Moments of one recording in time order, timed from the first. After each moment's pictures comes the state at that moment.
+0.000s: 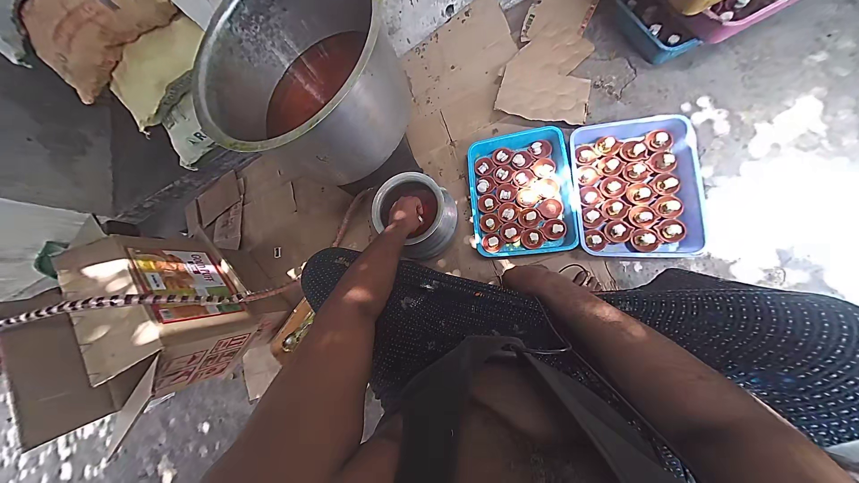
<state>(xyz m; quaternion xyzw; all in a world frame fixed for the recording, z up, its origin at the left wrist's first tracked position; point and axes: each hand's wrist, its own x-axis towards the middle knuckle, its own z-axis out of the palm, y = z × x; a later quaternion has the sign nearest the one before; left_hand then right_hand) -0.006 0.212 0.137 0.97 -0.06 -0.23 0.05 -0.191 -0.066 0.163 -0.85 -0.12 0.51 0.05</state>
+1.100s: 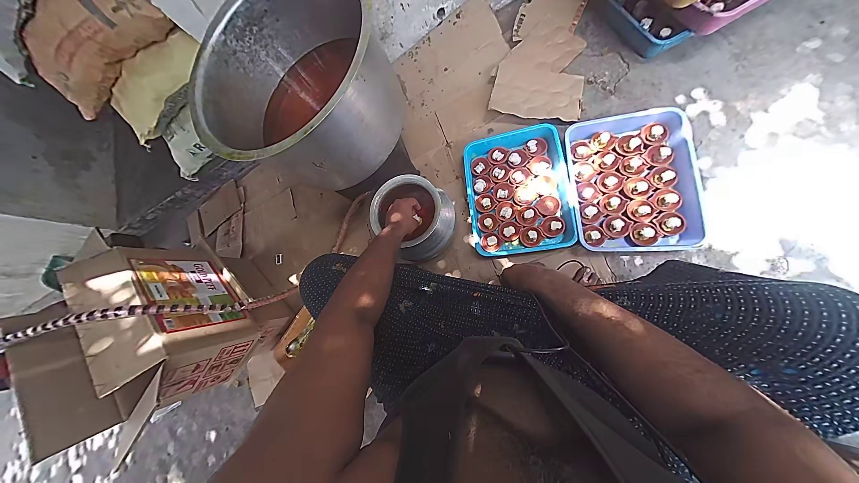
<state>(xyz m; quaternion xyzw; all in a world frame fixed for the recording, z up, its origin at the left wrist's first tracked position) -0.005 0.216 0.137 0.97 -0.06 -0.22 0.10 -0.188 -0.065 0.173 -0.85 -0.11 0.52 0.05</state>
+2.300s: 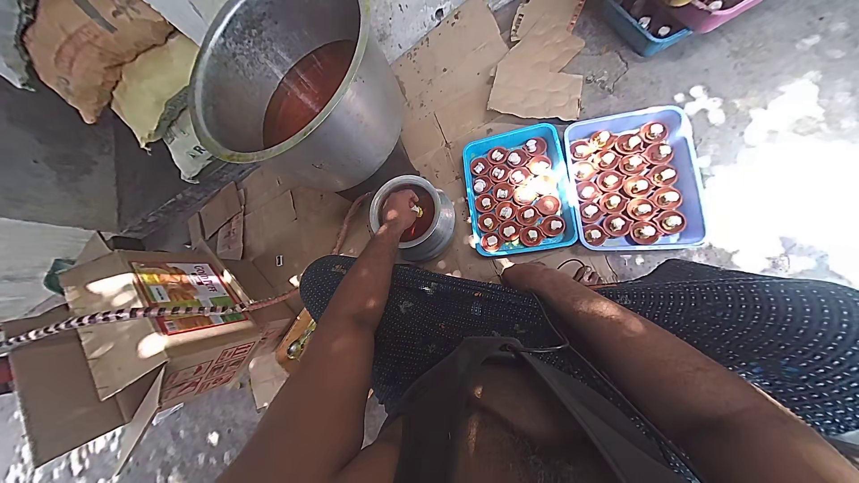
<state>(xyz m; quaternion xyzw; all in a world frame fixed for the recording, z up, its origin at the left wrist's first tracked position) 0.002 0.215 0.145 0.98 -0.05 -0.15 0.13 -0.188 -0.067 0.165 -0.85 -0.11 0.51 0.06</state>
